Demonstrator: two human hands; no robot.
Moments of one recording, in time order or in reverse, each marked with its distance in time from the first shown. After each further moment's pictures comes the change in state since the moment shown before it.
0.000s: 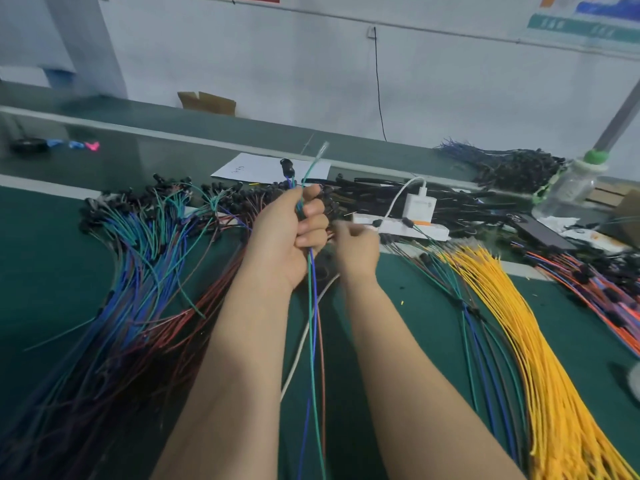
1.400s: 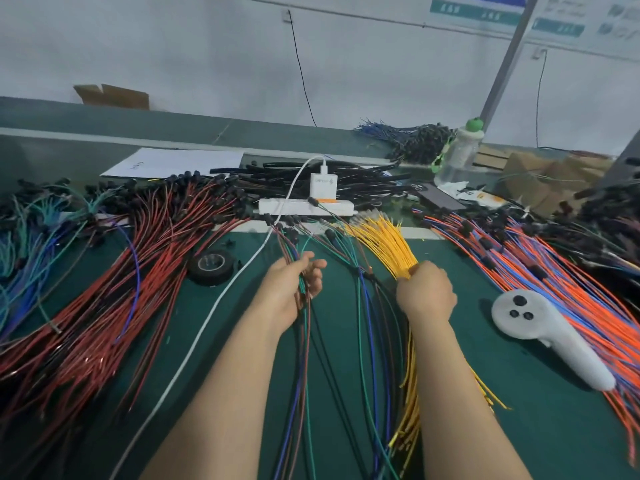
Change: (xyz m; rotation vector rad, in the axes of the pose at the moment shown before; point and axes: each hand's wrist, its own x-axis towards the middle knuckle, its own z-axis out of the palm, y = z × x) left_hand 0.029 -0.163 0.007 0.315 0.090 -0.232; right_hand -0.009 0.079 -0.232 -0.883 0.348 0.228
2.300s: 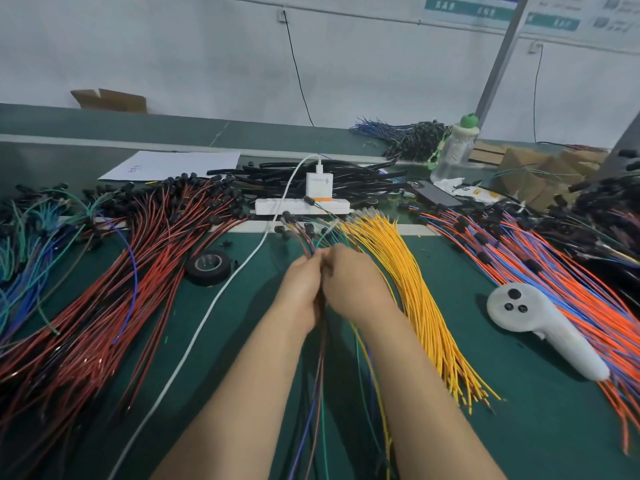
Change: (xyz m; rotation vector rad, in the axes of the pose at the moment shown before) left_hand -0.017 -0.010 0.032 0.076 -0.003 0.027; right_hand -0.065 -0.064 -0.016 0.074 -0.247 -0.534
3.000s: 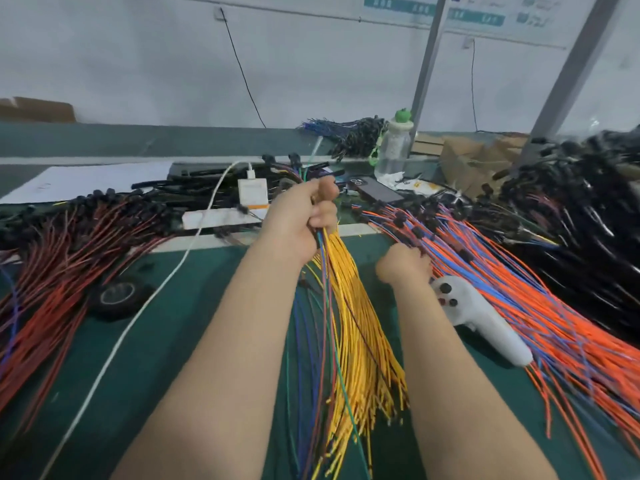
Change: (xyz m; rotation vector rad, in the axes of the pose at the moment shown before) left_hand 0.009 0.049 0.113 -0.216 -0.336 -0.085; right_hand 0.055 0.149 -0.059 -0.186 0.029 0.642
